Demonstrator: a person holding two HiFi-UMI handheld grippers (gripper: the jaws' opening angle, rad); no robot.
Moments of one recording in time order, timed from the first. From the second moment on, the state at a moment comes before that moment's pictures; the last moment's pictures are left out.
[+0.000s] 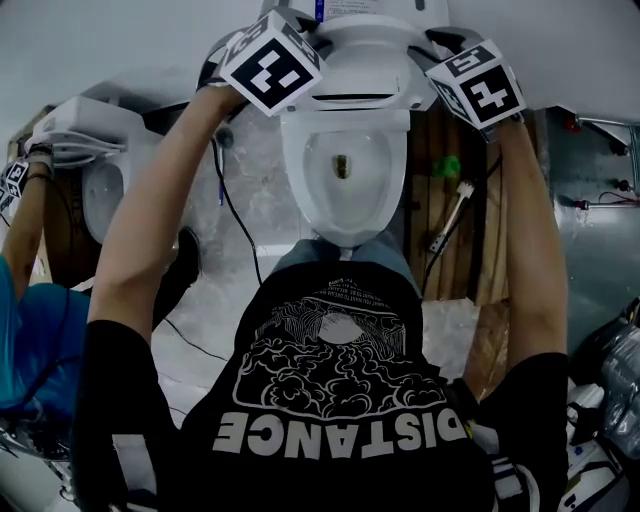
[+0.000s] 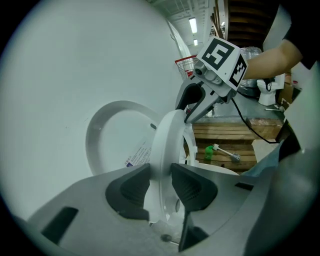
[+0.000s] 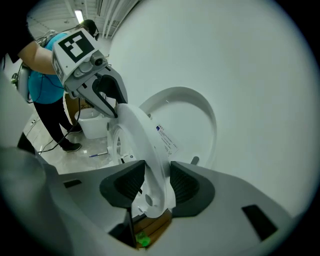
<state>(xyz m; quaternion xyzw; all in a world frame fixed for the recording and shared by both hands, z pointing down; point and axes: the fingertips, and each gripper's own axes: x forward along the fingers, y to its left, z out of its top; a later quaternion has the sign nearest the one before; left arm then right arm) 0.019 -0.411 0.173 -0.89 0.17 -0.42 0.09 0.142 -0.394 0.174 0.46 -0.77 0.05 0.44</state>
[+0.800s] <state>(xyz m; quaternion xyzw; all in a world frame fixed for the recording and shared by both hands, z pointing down) 0.013 -0.319 0.191 -0.86 0.21 -0.44 0.15 0.137 -0.300 0.187 0.38 -0.79 -0.07 0.48</state>
